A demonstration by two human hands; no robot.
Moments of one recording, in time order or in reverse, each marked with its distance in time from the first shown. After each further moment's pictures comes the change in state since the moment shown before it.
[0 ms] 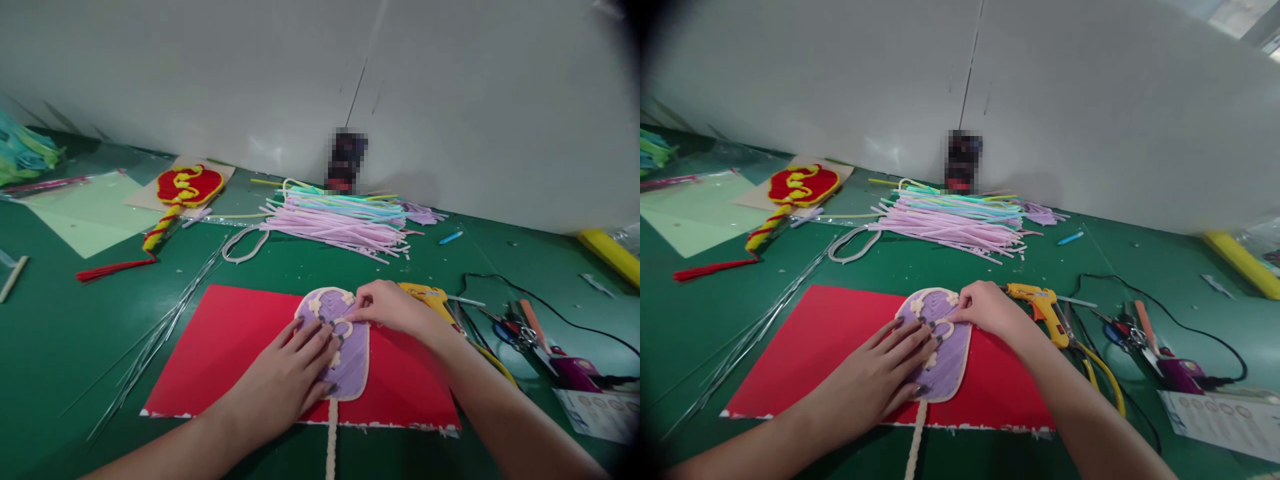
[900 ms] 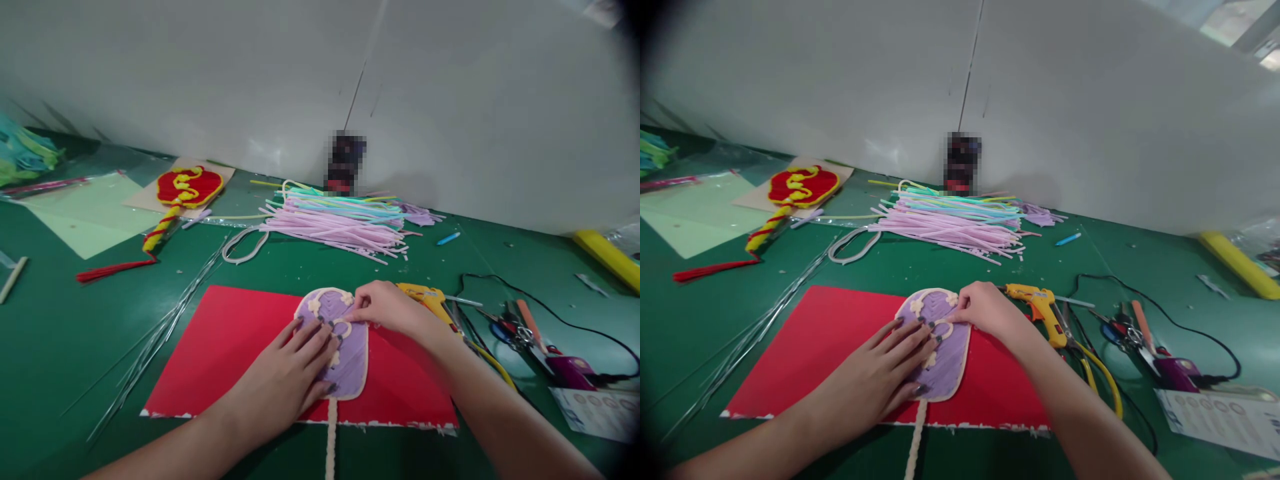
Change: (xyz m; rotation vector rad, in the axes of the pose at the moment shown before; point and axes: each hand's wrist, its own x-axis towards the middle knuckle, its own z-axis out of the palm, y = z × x) left_hand 0.000 0.000 0.003 -0.028 0.051 -0.007; right_hand 0.004 0.004 0.007 0.029 0.075 0.000
